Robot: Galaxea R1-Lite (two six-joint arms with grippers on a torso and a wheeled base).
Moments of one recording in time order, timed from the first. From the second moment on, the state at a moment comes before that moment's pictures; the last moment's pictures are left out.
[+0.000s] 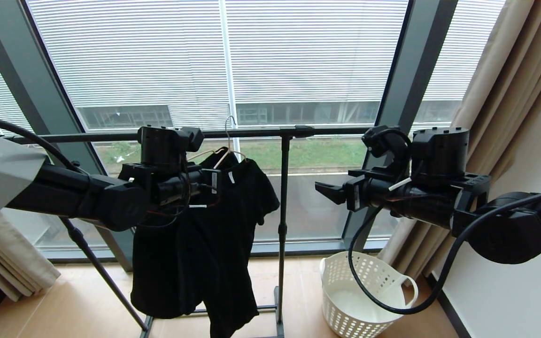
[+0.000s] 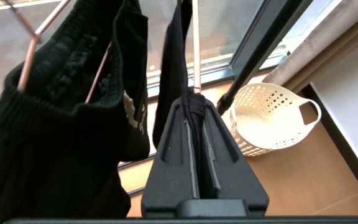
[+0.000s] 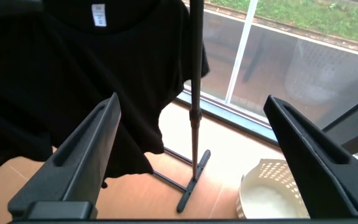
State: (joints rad) left arm -0.35 2.01 -1.17 -0.43 0.03 -0.06; right arm 0.46 1.85 -0.97 -0.56 0.09 0.05
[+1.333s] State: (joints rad) left arm -0.36 1.89 -1.00 -0.43 0.04 -0.08; right arm 0.48 1.87 -0.95 -0.57 0.04 0.04
